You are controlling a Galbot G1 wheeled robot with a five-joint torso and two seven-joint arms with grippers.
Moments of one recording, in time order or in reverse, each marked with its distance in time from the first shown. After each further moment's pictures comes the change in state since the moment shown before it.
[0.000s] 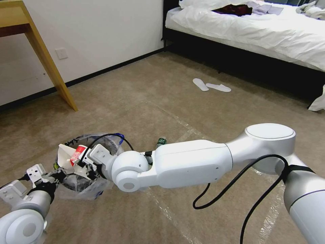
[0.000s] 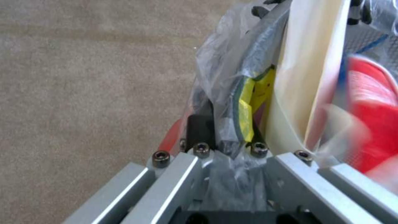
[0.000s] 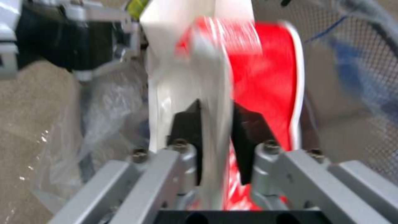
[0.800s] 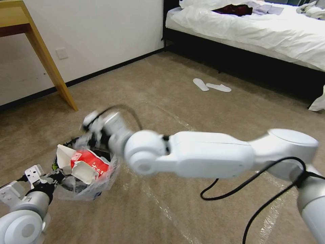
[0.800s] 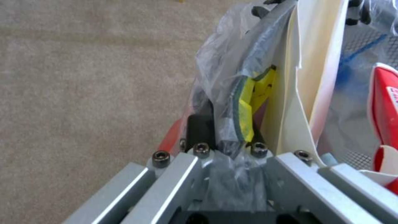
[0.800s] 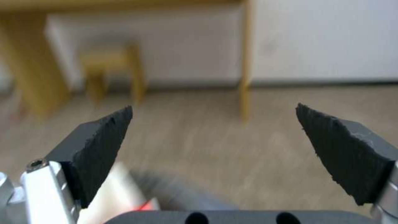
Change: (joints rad) left arm 0.001 0.006 -0.021 0.004 -0.003 0.000 -0.004; right arm -0.194 -0.319 0.452 0.192 -0.234 0.261 -0.075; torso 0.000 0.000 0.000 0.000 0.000
